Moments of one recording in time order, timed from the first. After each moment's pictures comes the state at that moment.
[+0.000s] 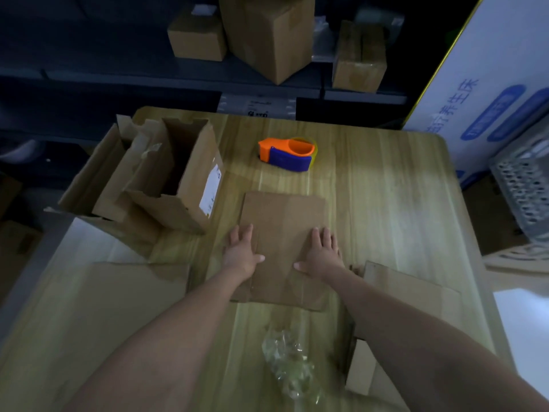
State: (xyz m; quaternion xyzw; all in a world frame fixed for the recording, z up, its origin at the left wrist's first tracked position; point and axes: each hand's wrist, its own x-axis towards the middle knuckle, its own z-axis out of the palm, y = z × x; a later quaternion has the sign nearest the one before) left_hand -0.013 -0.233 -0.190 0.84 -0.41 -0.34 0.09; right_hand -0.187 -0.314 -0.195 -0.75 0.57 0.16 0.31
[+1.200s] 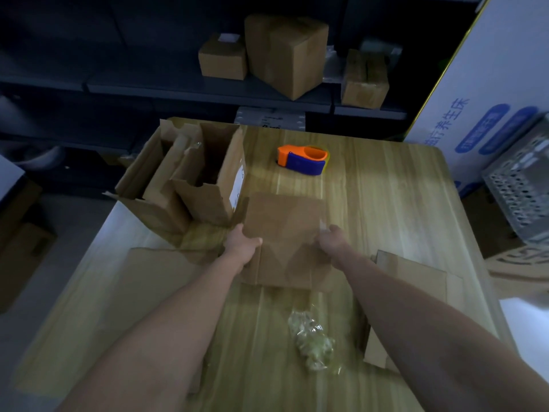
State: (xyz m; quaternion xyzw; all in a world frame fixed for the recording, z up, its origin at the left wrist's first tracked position) left_hand 0.027 -0.188 -0.166 0.80 -0.21 -0.42 0.37; right_hand -0.159 -0.284 -0.142 -0.49 0.66 -0.12 0.56
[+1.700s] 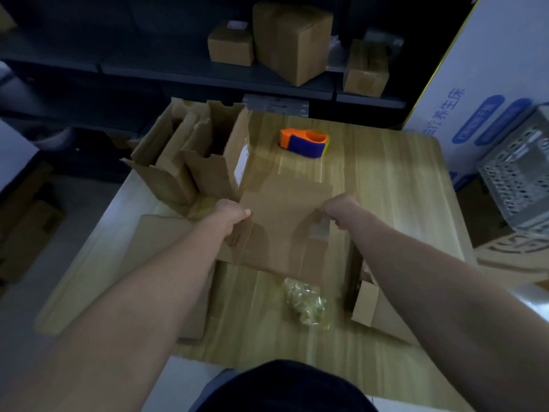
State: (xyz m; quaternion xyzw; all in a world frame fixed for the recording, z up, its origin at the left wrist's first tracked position) left_hand 0.030 -0.165 -0.116 0.83 -0.15 -0.42 0.33; right_hand -0.171 -0.279 -0.084 -0.61 0.69 0.01 0.40
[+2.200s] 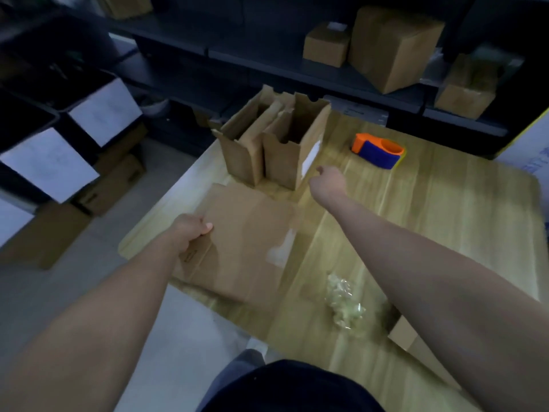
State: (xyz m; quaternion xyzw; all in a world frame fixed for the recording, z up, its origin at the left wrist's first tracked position) left_hand 0.119 0.033 -0.120 0.90 -0.04 -0.33 0.28; right_hand -0.043 -0.209 -0.057 -0.79 0.48 -0.07 0.36
